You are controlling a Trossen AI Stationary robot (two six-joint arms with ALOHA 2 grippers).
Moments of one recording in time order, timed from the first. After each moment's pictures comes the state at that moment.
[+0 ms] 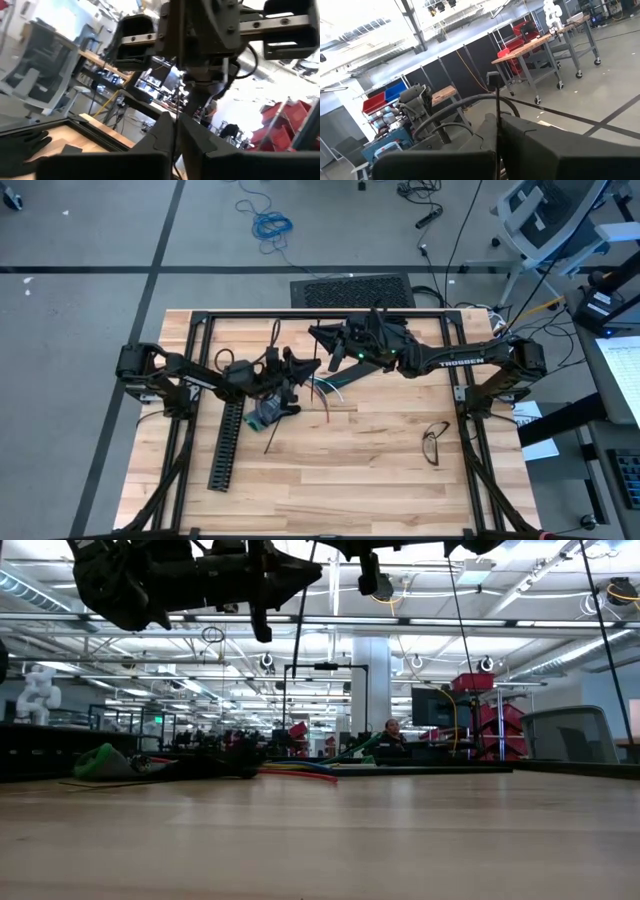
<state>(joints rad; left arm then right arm) 0.04 1.56 0.56 1.33 -0.18 -0.44 -0.11 1.53 1.10 0.59 0.23 0.46</state>
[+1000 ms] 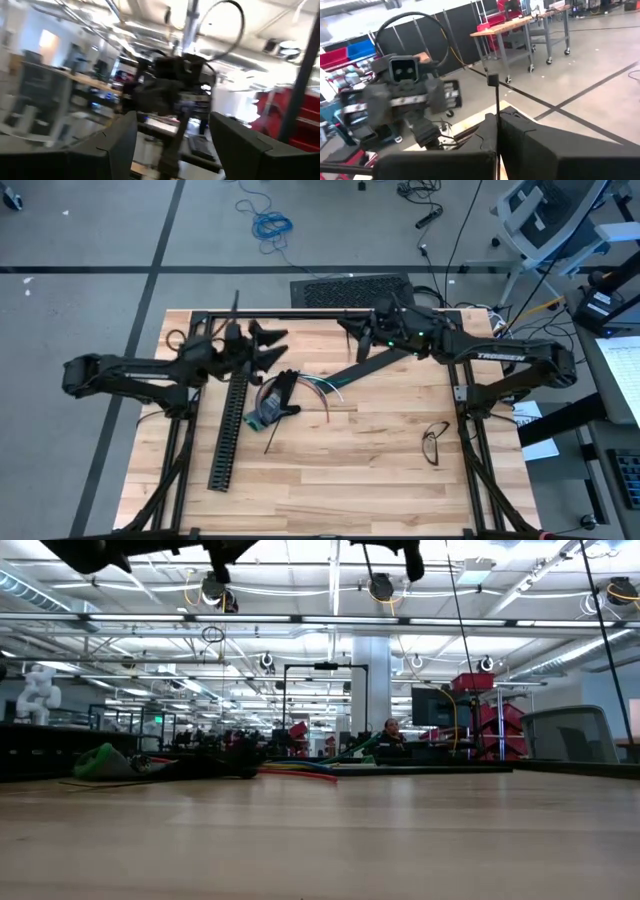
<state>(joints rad) 0.18 0.99 0.56 0.81 -0.01 -0.31 -0.19 1.26 1.10 0.13 0.19 0.32</state>
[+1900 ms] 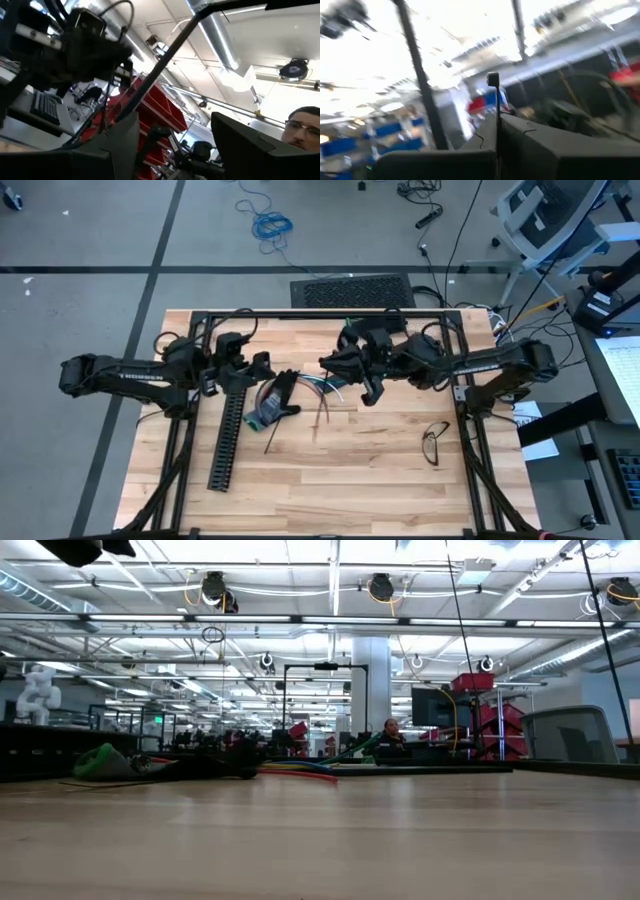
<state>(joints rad) 0.13 0.96 0.56 0.98 0.52 -0.99 0.03 1.46 1.10 0.87 -0.14 0.43</state>
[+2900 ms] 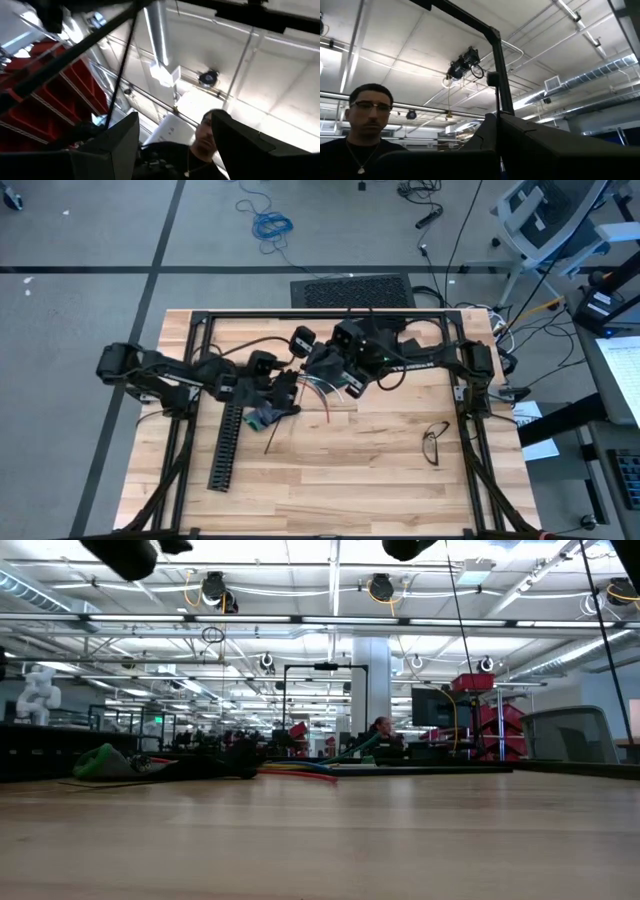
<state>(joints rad) -0.02 1.41 0.72 1.56 0.61 -1.40 -0.06 1.93 1.51 1.43 -0.55 0.80</state>
